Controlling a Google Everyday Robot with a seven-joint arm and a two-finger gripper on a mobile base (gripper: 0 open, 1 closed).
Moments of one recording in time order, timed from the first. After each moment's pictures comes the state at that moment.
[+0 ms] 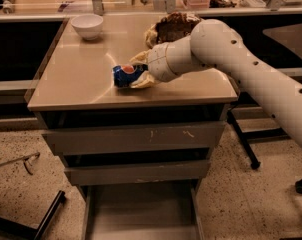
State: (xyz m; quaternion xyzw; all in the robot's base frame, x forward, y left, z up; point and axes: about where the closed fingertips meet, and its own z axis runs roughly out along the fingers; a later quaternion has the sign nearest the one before) arm 0.660 0.033 0.854 -0.73 0.48 0.03 0.48
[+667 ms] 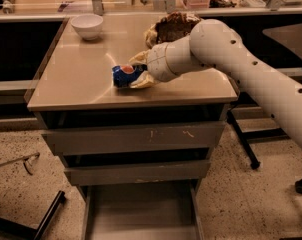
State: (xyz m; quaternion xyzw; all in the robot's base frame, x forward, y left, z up) arm 0.660 0.033 0.854 -0.73 0.48 0.03 0.48
